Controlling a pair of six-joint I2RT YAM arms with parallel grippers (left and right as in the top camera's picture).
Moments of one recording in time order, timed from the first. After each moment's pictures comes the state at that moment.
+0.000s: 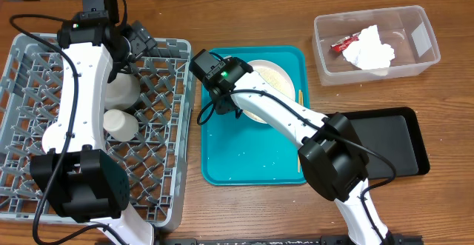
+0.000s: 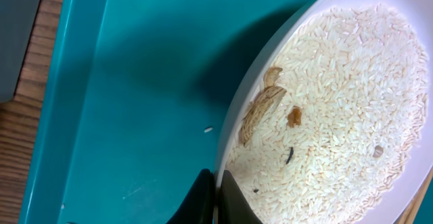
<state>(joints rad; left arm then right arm) 0.08 1.86 1.78 -1.05 -0.04 -0.63 0.77 2.25 1.94 -1.08 0.27 0.45</state>
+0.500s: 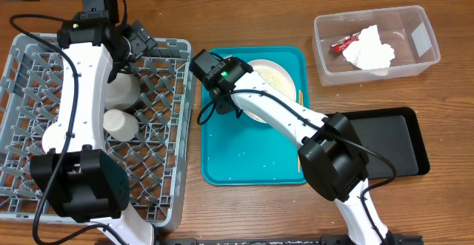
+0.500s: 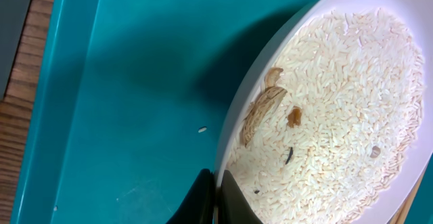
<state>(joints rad) 0.08 1.86 1.78 -1.05 -0.04 -0.63 0.77 2.25 1.94 -1.09 0.28 0.44</state>
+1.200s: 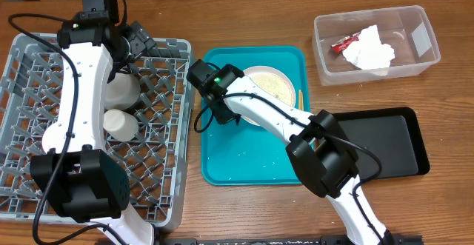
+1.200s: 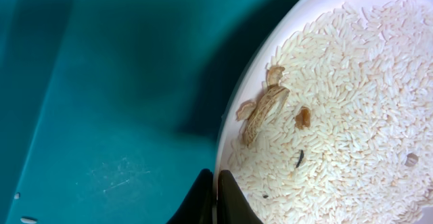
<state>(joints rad) 0.08 1.86 1.78 -1.05 -0.07 -0.63 0.79 2.32 1.94 -1.11 0.26 0.34</state>
